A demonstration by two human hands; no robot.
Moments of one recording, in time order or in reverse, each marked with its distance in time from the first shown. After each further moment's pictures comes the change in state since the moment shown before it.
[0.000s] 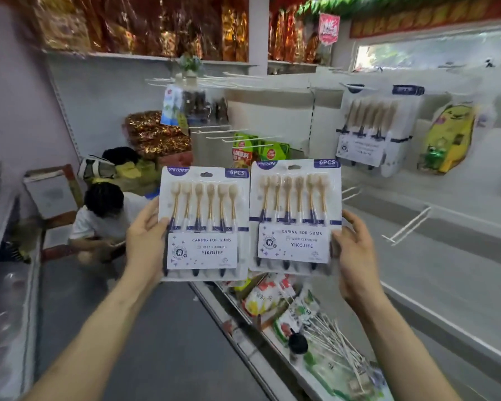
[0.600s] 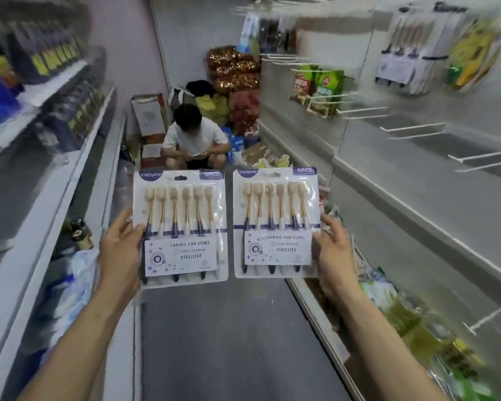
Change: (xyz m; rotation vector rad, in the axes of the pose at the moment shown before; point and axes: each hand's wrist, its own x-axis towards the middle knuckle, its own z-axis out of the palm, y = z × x) left_hand -0.476 0.050 -0.185 0.131 0.391 -0.081; right_hand -0.346 0.000 -0.153 -0.001 -0.325 0.365
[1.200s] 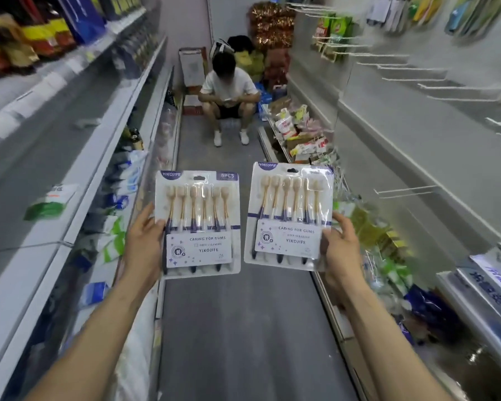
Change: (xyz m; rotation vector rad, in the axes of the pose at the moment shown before) left_hand -0.520 -0.054 -0.098 0.088 0.108 -0.066; right_hand -0.375 0.029 -0.307 -0.069 -0.045 0.086
